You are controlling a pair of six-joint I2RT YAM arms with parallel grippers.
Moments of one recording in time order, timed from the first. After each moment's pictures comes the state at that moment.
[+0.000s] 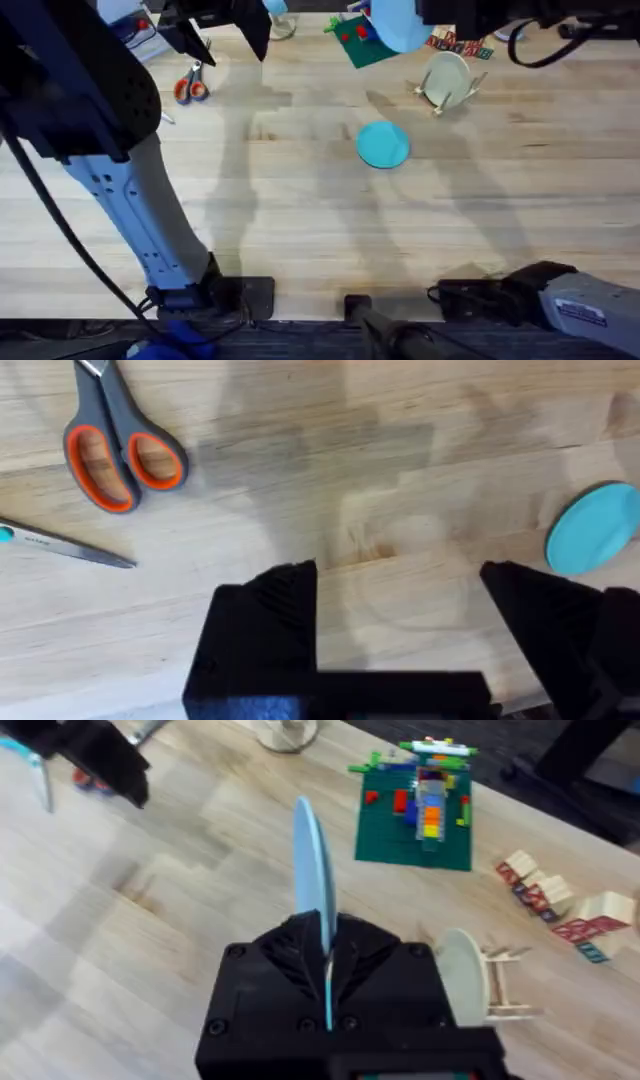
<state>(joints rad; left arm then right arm) 0.05 2.14 2.19 -1.56 0.23 0.09 0.34 1.29 1.33 -0.65 -0.13 -0.11</state>
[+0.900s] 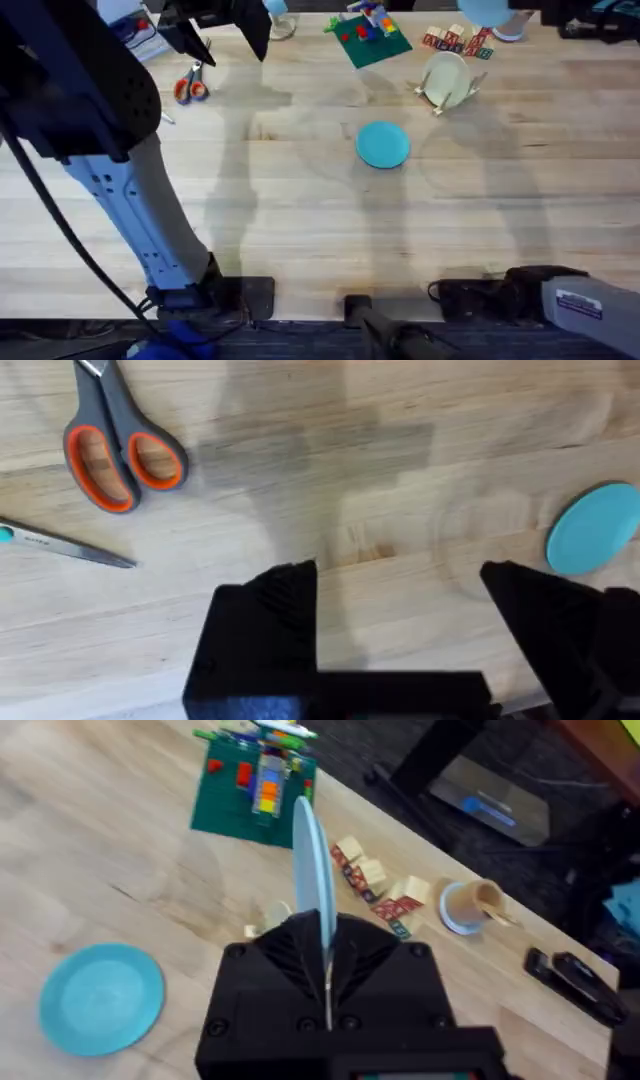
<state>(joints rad) 0.05 2.14 2.19 -1.56 0.23 0.09 0.03 1.29 1.33 -0.63 -0.17 -0.53</state>
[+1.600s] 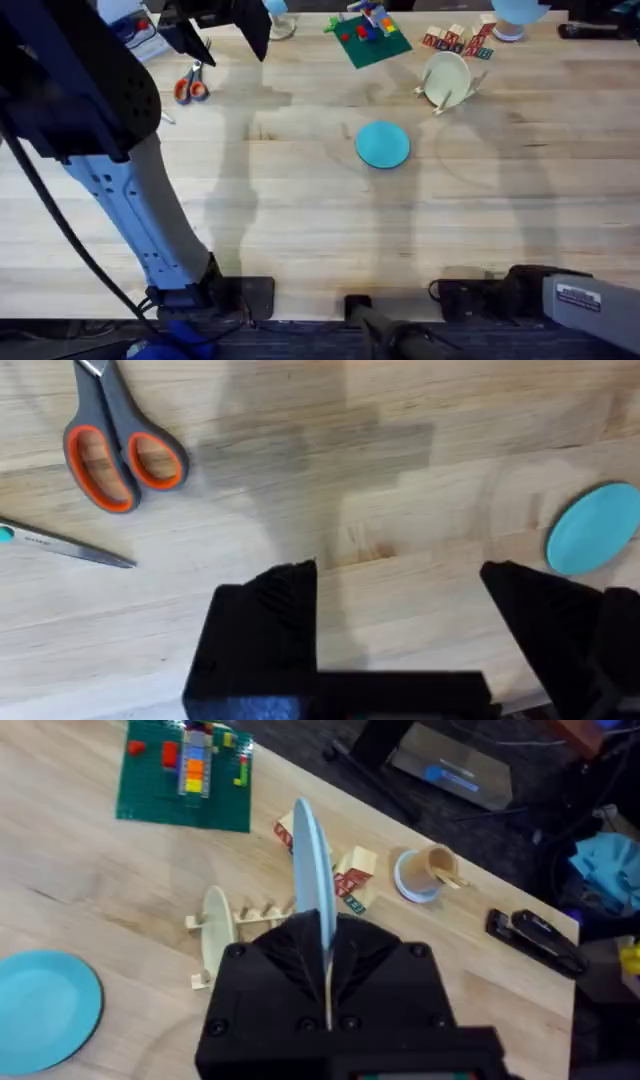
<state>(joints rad) 0.05 2.14 2.19 -1.56 0.23 0.09 -0.11 1.33 1.33 -0.59 -0.17 -0.55</state>
